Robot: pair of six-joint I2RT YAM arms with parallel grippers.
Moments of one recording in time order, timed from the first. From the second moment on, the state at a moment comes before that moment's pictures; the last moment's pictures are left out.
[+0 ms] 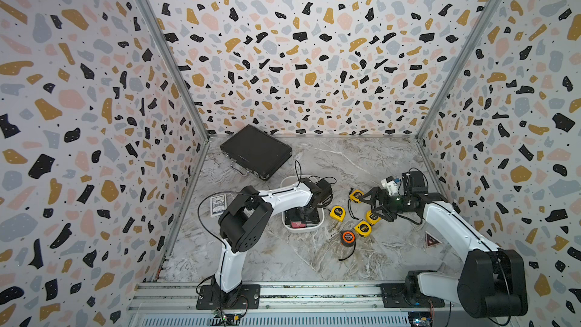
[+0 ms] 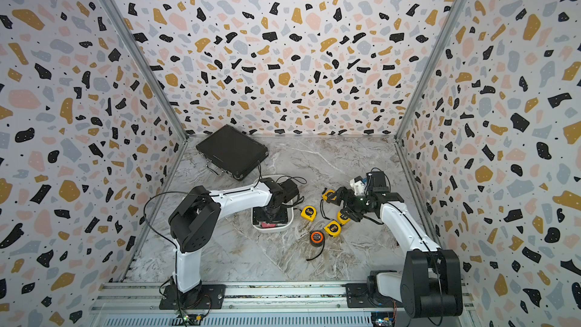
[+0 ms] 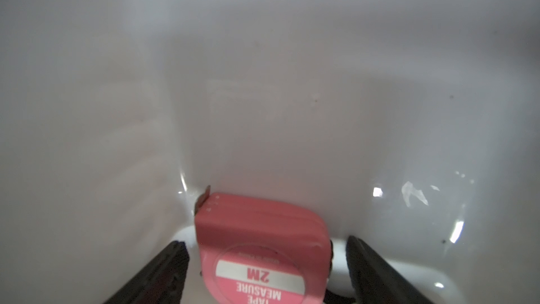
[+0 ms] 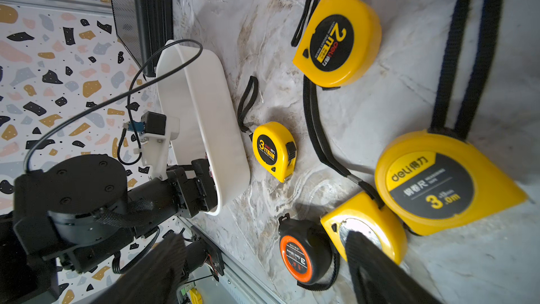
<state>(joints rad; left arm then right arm) -0.82 1.99 1.39 -1.03 -0.16 -0.90 0.07 1.25 0.78 -0.59 -0.74 0.56</state>
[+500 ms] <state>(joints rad) -0.80 2.01 1.41 -0.98 -0.06 -0.83 0.07 1.26 0.79 -0.59 -0.74 0.56</state>
